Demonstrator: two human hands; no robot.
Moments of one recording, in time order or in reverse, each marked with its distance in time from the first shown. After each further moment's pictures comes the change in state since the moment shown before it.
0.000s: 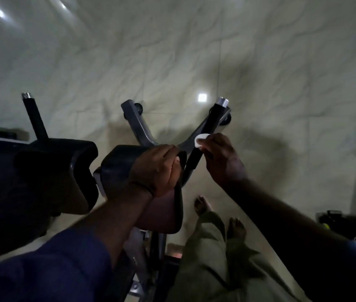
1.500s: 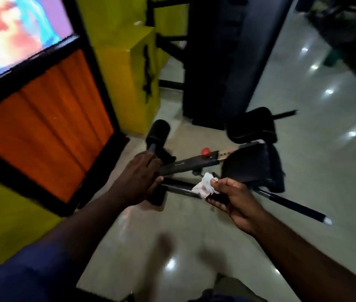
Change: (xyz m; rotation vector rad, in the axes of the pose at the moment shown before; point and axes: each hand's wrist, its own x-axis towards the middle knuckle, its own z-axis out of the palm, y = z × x) left_hand -0.355 0.476 -0.054 0.229 0.512 -1.444; right_hand -0.144 -0.235 -0.231 0.446 -1.636 0.463
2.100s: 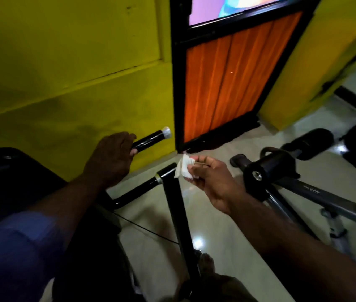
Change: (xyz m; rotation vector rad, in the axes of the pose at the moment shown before) left_hand -0.471 -0.128 -0.099 0.415 0.121 -0.913; right_hand -0.053 0.210 0.380 -0.394 -0.776 0.248
